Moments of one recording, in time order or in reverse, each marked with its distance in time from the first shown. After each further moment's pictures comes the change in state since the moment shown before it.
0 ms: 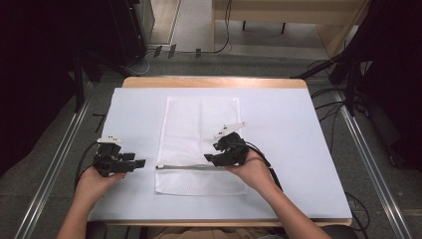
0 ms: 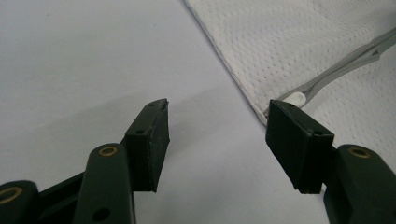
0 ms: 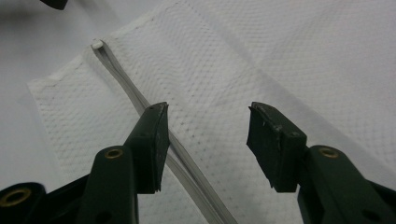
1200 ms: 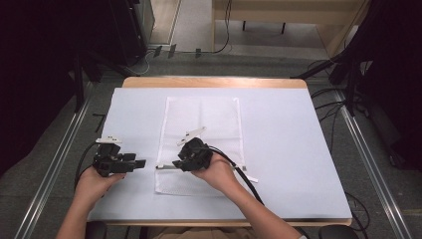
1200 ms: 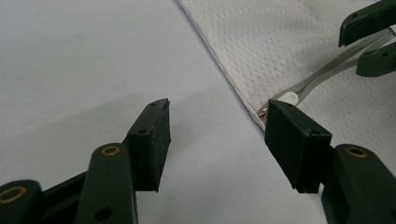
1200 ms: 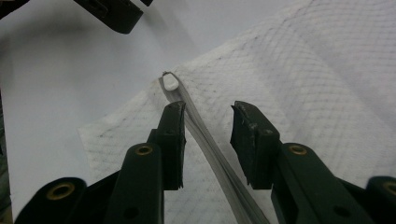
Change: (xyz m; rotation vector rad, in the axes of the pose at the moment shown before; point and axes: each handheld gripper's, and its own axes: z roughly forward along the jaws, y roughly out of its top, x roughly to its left) left arm 0.002 -0.001 0.000 -0.005 -0.034 -0.002; right arm 0.053 0.032 0.070 0.031 0.146 -0.062
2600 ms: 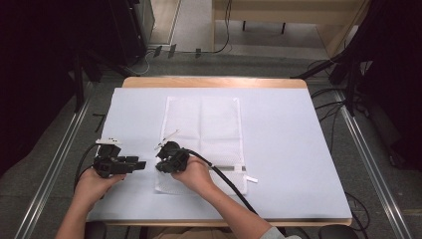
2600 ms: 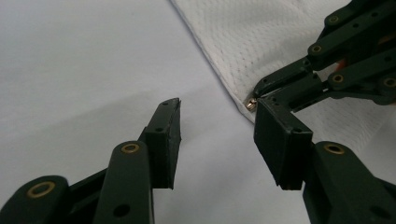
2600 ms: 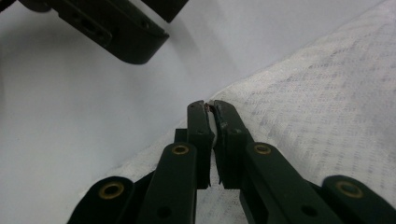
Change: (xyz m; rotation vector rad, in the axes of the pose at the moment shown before) left arm 0.000 -0.003 0.002 0.017 -0.058 -0.007; right arm 0.021 0.022 0.062 0.084 0.068 0.030
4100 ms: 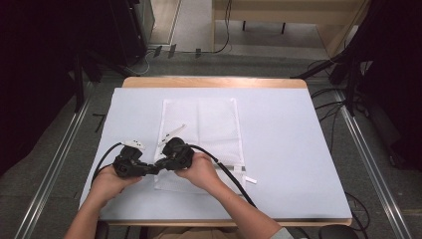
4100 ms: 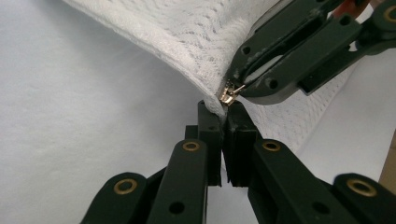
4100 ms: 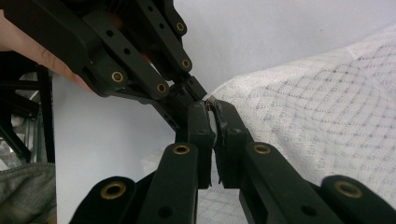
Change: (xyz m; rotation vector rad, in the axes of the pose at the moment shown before) left arm -0.030 0.015 0.033 0.154 -0.104 0.156; right arm 0.000 0.004 -0.031 -0.061 0.086 -0.072
